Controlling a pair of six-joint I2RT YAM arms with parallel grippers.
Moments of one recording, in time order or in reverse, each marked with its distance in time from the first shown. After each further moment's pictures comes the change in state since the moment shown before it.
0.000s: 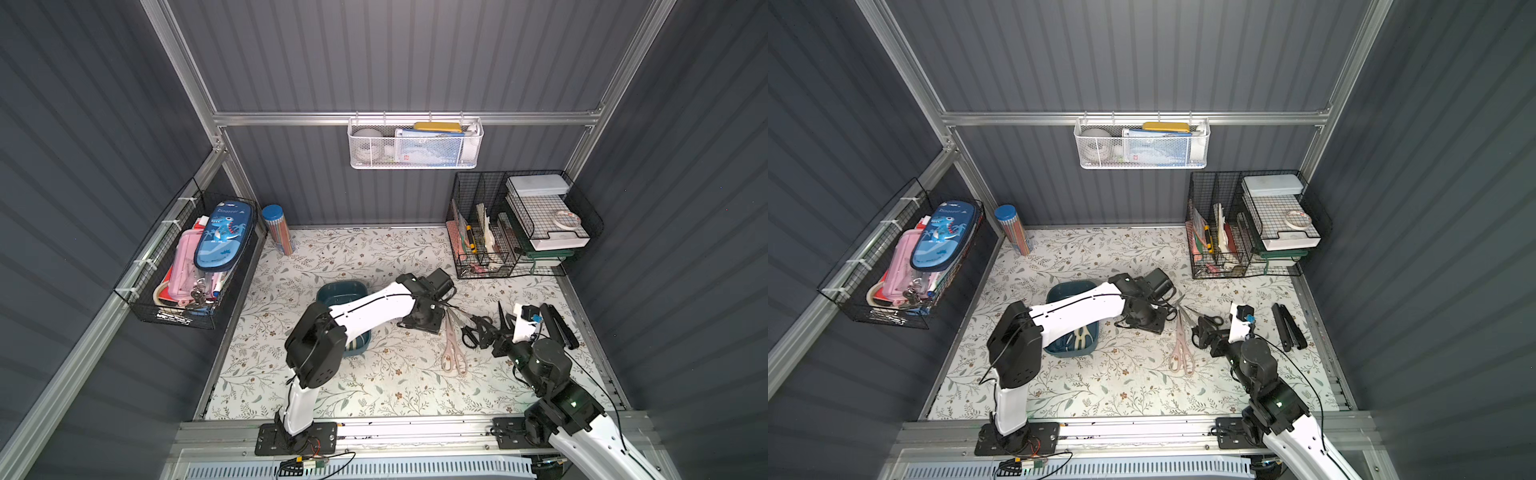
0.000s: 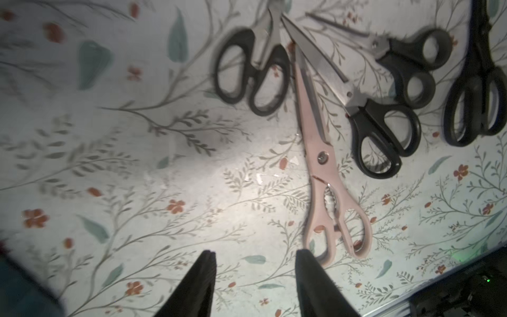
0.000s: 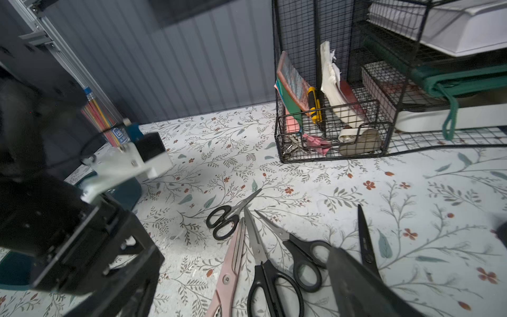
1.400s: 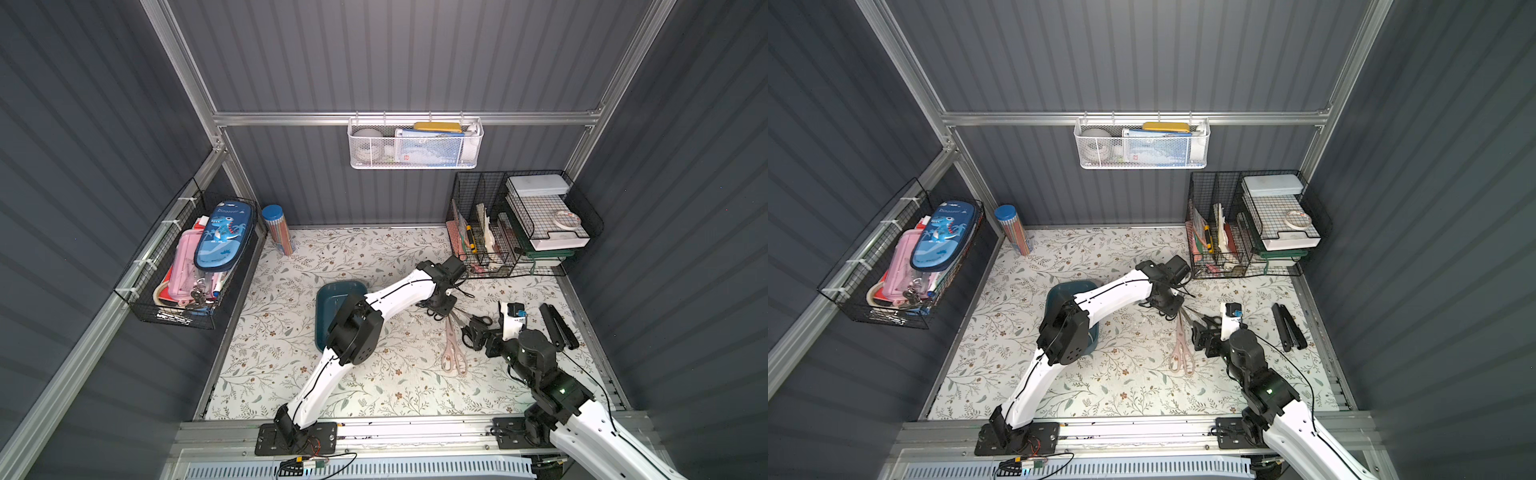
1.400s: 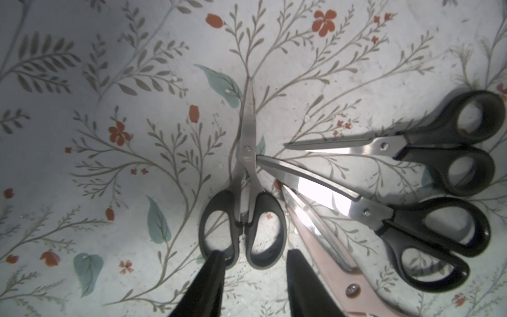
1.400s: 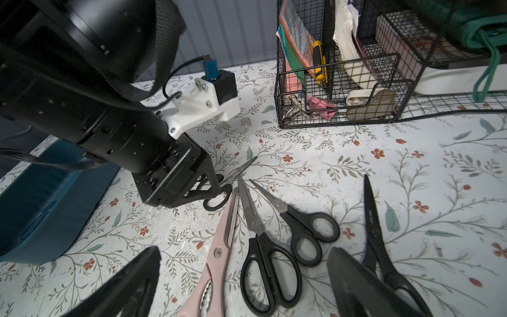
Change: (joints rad) left arm 0.060 0.360 0.446 -0.060 -0.073 0.367; right arm 0.000 0.208 0.023 0.011 -0.048 0.000
